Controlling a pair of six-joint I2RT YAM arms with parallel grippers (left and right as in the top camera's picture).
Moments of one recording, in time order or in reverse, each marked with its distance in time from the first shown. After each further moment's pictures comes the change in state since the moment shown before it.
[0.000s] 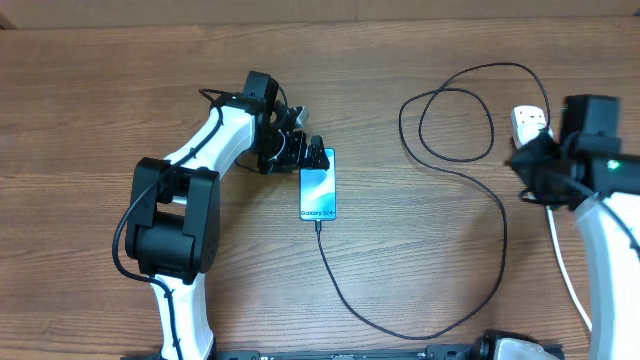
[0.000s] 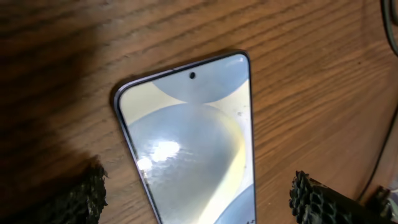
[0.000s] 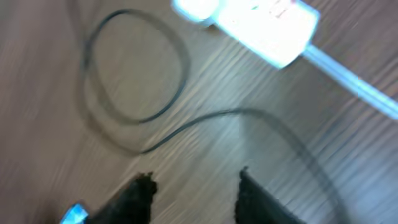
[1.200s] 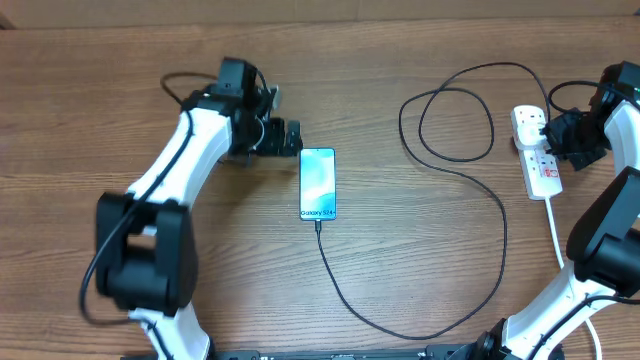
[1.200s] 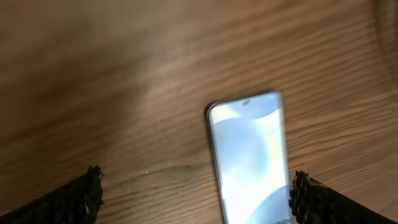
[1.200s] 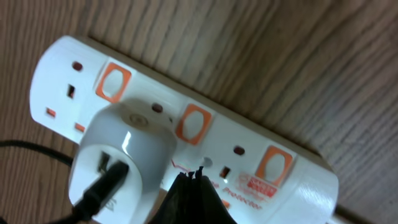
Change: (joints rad) left arm 0.042 -0.222 -0.042 0.027 -0.242 0.003; right arm -0.252 0.724 0.385 0.100 -0.064 -0.103
